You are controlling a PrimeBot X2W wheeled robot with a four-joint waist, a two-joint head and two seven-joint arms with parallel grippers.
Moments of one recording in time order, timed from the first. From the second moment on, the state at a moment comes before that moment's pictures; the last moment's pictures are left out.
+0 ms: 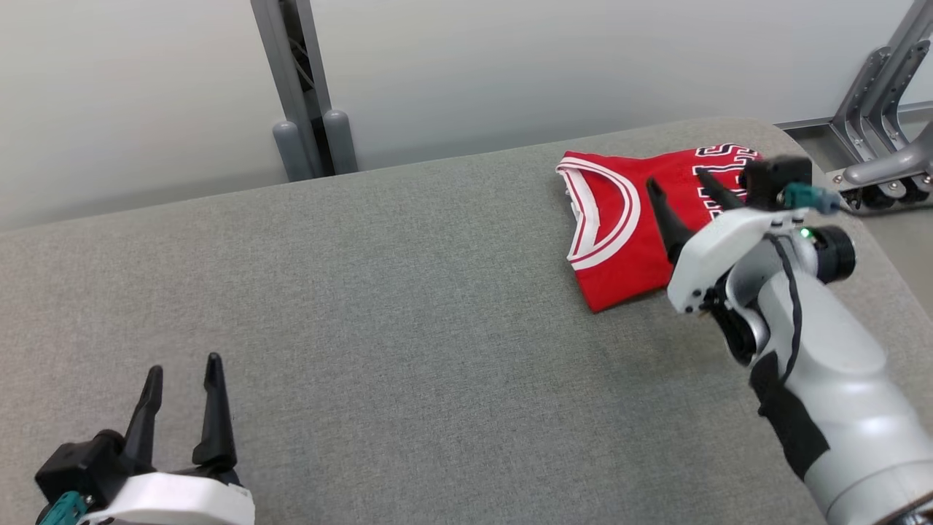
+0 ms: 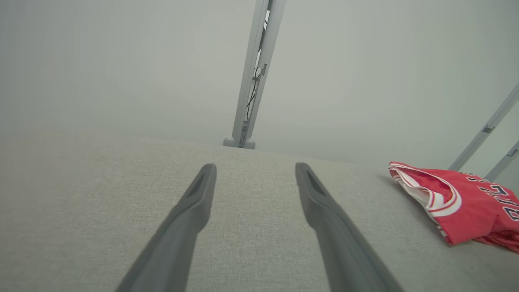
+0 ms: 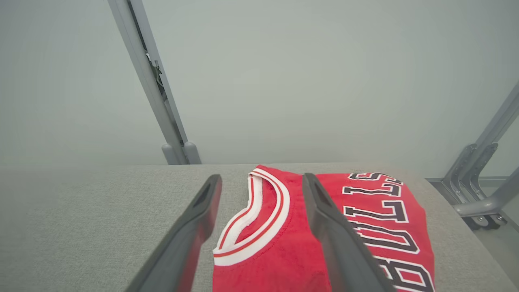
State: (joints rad) left arm 0.03 0.35 -0.28 0.01 -0.69 0.30 -0.26; right arm -0.87 -0.08 0.33 1.05 0.36 0.13 -0.13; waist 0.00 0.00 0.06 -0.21
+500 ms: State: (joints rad) left arm 0.12 0.29 -0.17 0.01 -0.61 0.27 -0.26; right arm -0.50 -0.06 0.21 0.69 0.29 0.13 -0.24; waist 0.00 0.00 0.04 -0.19
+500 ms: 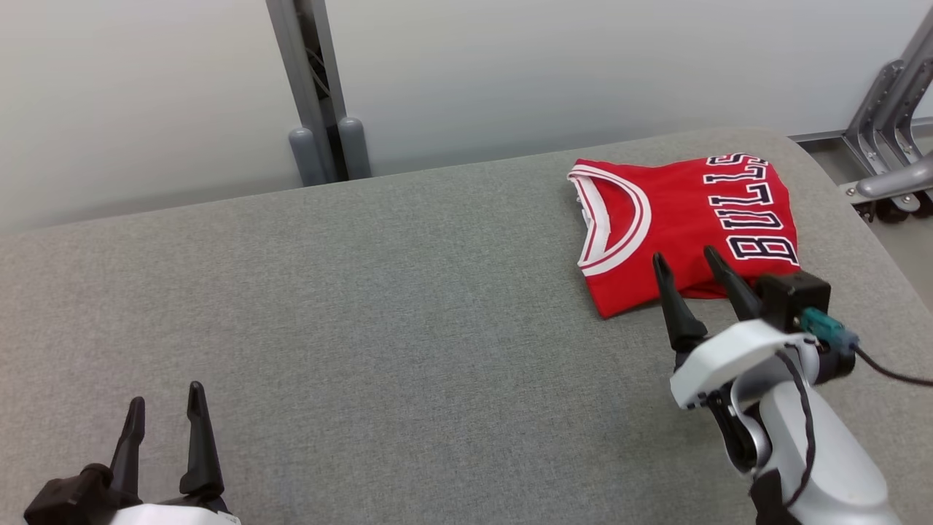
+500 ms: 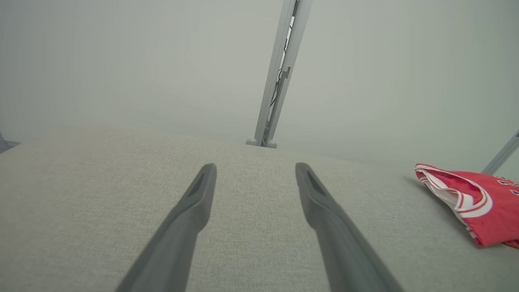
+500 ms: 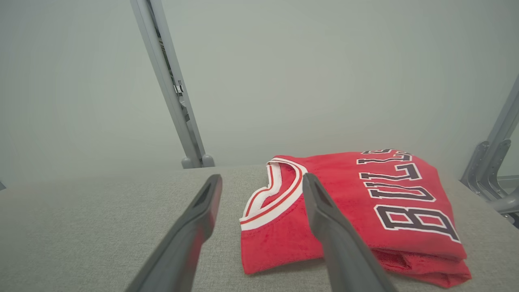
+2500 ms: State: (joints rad) left arm 0.17 0.24 -0.22 0.01 -0.64 0.28 -0.21; right arm -0.09 -0.04 0.11 0.25 0.40 0.13 -0.04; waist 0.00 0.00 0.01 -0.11
